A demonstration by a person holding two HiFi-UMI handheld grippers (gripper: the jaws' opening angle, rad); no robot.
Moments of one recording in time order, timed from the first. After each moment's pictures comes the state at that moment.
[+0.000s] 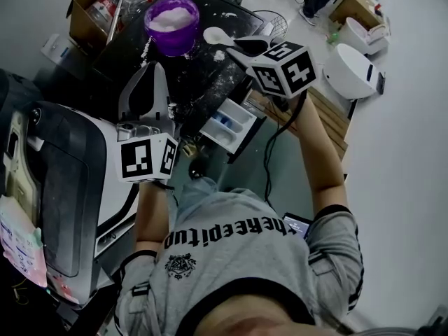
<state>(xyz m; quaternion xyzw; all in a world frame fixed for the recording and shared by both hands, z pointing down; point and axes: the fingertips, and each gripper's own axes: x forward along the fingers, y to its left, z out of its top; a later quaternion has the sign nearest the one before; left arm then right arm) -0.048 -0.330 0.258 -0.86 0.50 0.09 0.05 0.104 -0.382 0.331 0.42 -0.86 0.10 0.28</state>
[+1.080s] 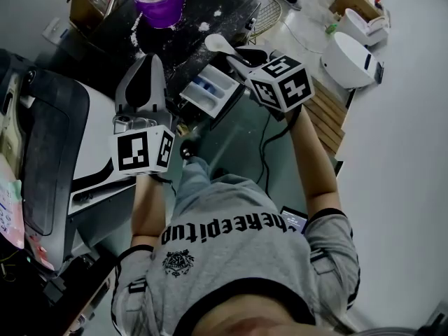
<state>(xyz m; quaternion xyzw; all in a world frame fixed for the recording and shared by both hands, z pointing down) -0.012 -0.210 0.261 -0.86 0.50 0.09 0.05 0.139 -0.240 0.364 0.42 -0.86 0.10 0.27</state>
